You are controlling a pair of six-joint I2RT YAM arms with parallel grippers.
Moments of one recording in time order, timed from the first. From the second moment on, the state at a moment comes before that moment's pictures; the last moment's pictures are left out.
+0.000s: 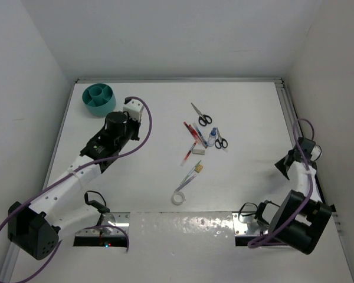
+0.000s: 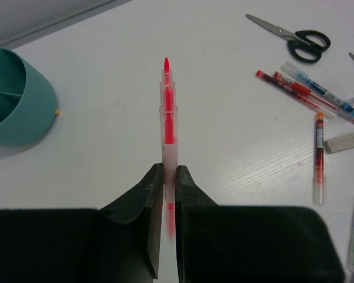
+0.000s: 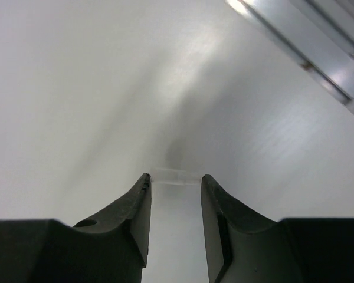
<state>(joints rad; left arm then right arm) -0.47 1.04 0.84 -0.18 -0.18 0.05 -0.54 1.12 0.50 -0.42 0.12 0.43</state>
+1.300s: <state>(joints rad) -0.42 0.87 0.62 -0.18 -0.25 0.00 0.57 1.56 0.72 -0.39 0.06 0.16</state>
